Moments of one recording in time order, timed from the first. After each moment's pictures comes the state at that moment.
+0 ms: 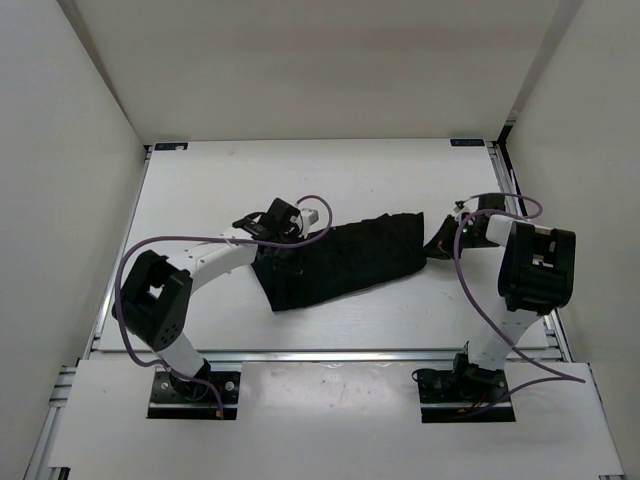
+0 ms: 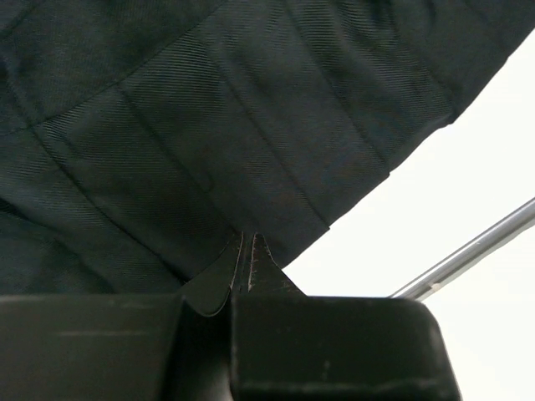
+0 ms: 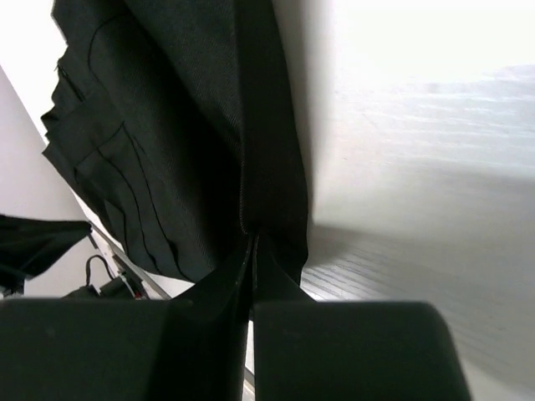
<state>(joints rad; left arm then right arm) -0.62 1.63 1.06 -0.48 0.24 -0.28 -0.18 1.83 1.00 -0.43 -0.76 0.27</state>
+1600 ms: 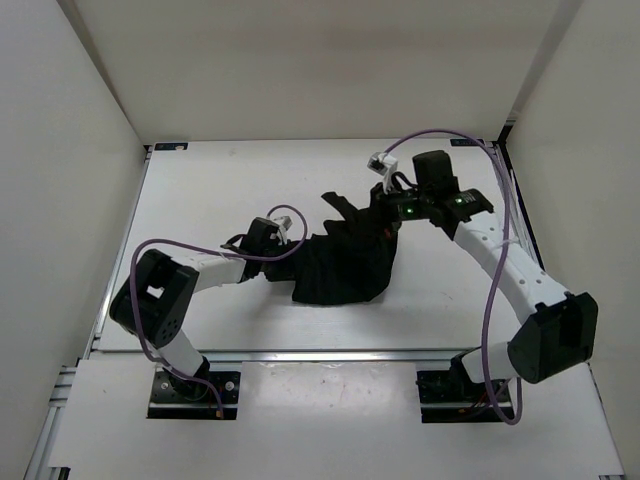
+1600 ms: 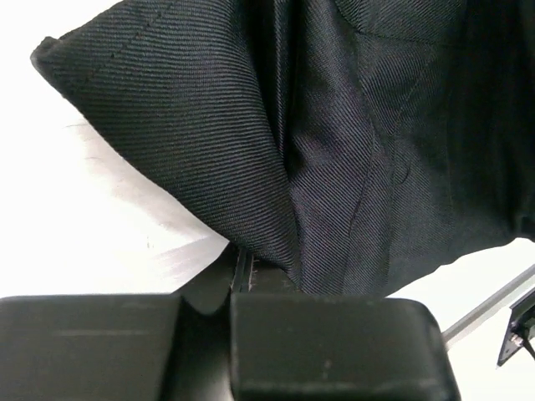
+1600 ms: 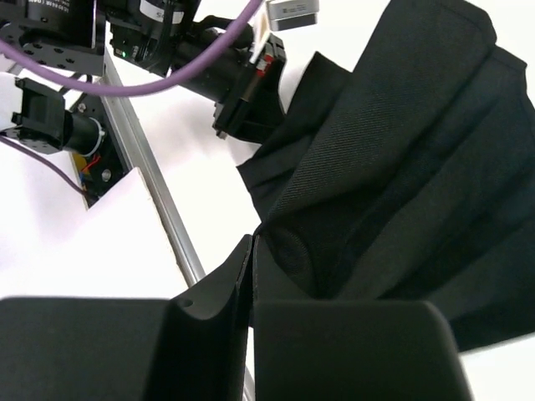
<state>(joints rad) -0.51 1.63 0.75 -0.02 0.25 -0.52 0.40 1.38 1.26 -0.60 -0.81 -0.06</state>
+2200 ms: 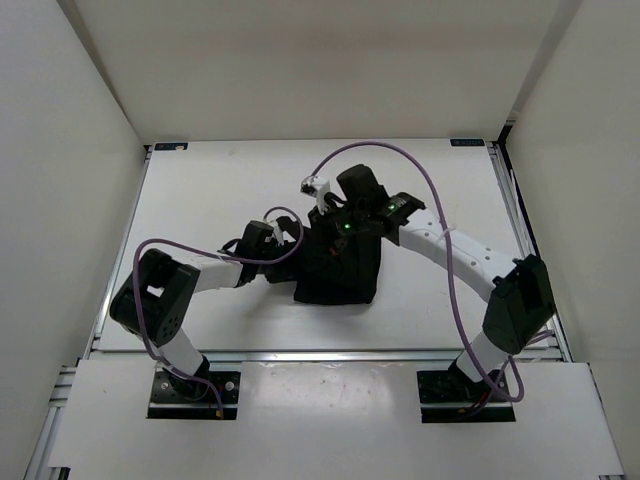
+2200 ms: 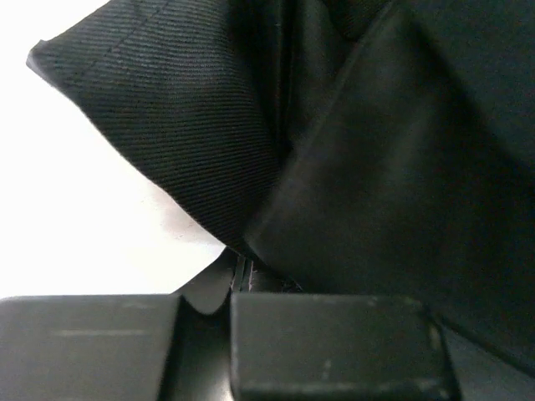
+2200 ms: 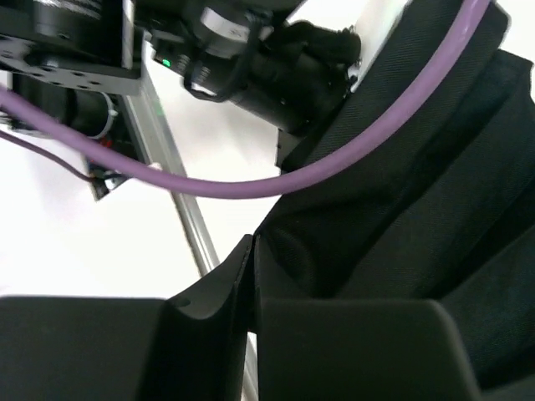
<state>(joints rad) -0.48 1.64 0.68 0.12 0.33 -0.58 0.75 1.60 1.39 -0.54 -0.61 0.05</state>
